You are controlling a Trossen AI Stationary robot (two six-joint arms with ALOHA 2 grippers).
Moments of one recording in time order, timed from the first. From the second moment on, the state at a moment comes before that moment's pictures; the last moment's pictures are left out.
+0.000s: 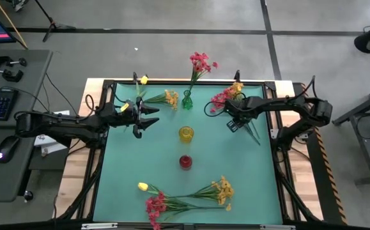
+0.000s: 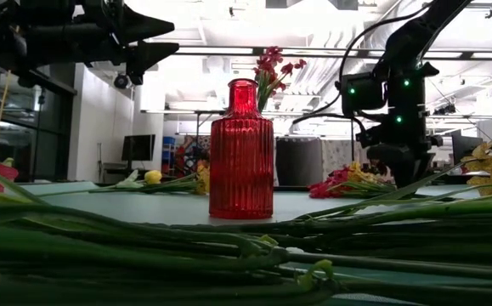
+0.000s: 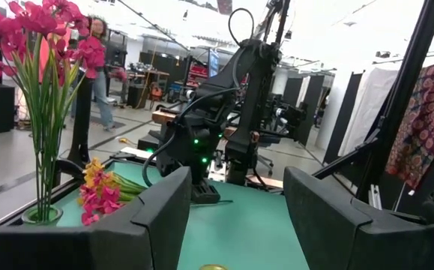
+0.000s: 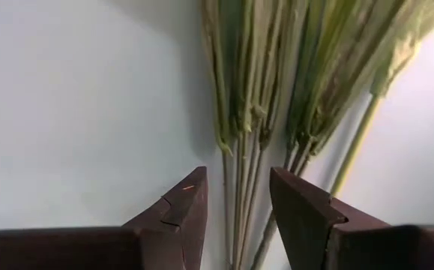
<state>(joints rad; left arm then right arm) 0.24 0.93 0.25 0.84 0.14 -0.21 -0.44 1.50 0.75 -0.79 0.23 0.47</state>
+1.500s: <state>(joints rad) 0.24 0.93 0.25 0.84 0.14 -0.21 -0.30 1.38 0.90 -0.94 0.13 0.53</state>
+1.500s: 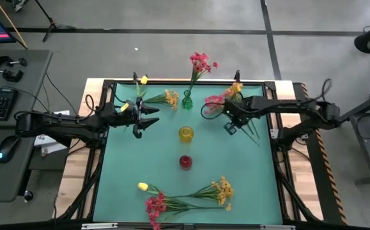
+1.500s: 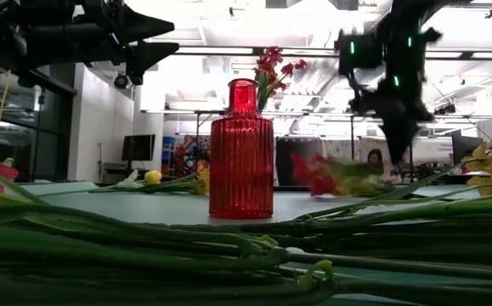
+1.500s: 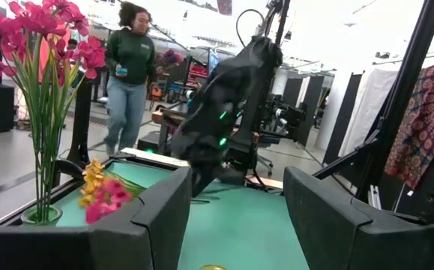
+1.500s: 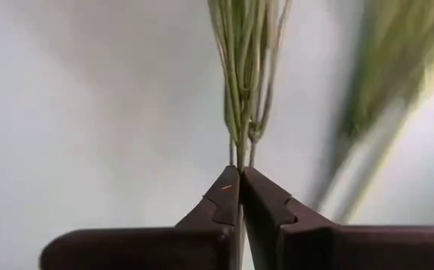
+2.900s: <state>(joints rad) 0.19 0.65 0.25 0.85 0.55 -0.22 -0.24 1.81 1.10 0.89 0.31 -0.34</state>
